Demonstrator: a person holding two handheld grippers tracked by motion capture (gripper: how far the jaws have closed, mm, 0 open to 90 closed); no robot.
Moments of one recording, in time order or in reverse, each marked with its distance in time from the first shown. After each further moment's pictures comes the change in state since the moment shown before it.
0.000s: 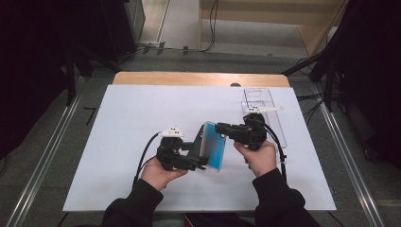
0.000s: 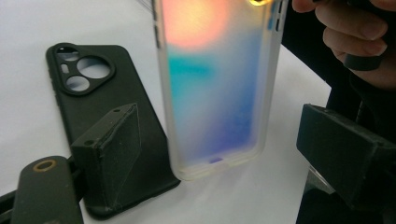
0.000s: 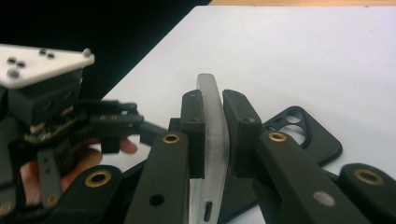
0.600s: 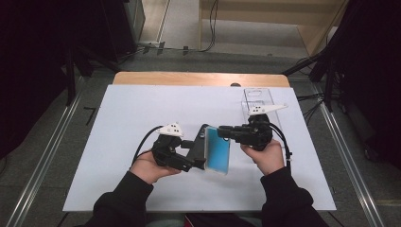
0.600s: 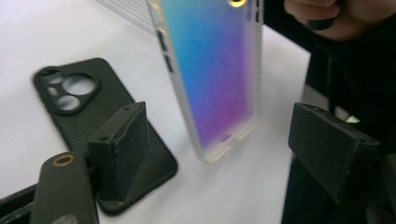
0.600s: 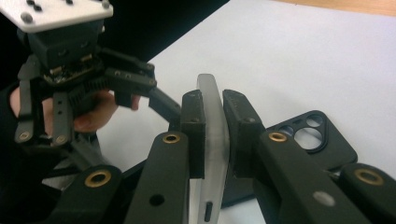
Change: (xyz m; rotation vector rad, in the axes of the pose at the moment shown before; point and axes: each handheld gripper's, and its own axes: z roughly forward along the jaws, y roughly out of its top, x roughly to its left) left arm -0.006 0.018 -0.015 0.096 -0.060 0.178; right arm -0.006 0.003 -0.014 0.048 0.133 -0.140
